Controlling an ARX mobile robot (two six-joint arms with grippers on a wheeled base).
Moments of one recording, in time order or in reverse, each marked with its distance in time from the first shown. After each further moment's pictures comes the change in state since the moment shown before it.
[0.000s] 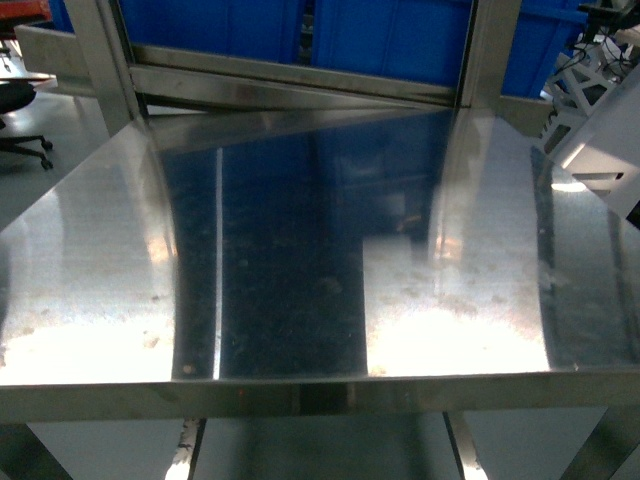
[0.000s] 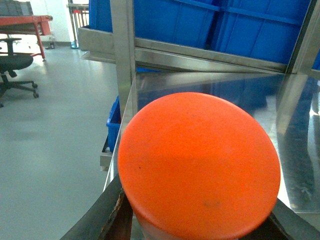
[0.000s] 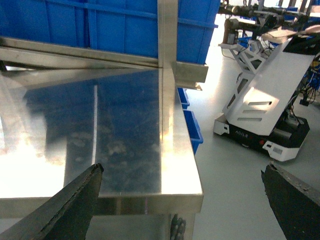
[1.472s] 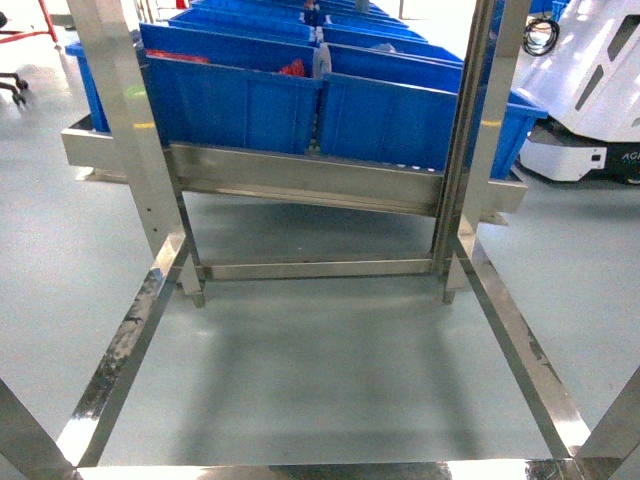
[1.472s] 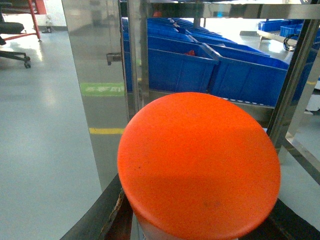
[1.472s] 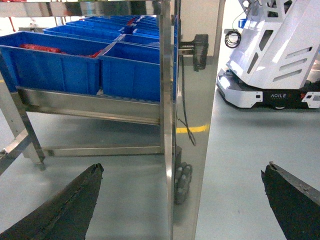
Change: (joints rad) left arm 0.000 0.000 0.000 -0.003 0.000 0.006; right arm 0.000 0.000 0.000 -0.002 0.000 0.000
